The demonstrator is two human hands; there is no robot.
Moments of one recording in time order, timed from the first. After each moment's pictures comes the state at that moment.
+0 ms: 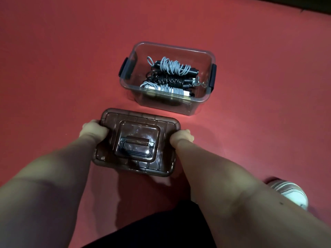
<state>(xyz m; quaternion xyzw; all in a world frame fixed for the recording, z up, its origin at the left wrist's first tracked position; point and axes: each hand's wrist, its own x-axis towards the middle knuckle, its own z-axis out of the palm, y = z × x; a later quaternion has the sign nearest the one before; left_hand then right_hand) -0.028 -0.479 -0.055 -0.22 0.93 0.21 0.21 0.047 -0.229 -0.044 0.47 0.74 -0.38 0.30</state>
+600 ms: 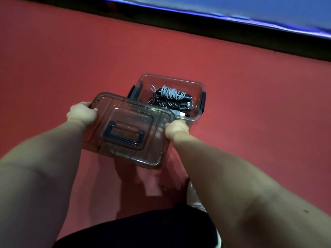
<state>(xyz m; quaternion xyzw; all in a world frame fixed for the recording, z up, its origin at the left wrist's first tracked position) -0.077 -0.495 0.049 -0.19 0.94 0.27 0.07 0.023 -0.232 0.047 0.40 0.78 -0.46 0.16</state>
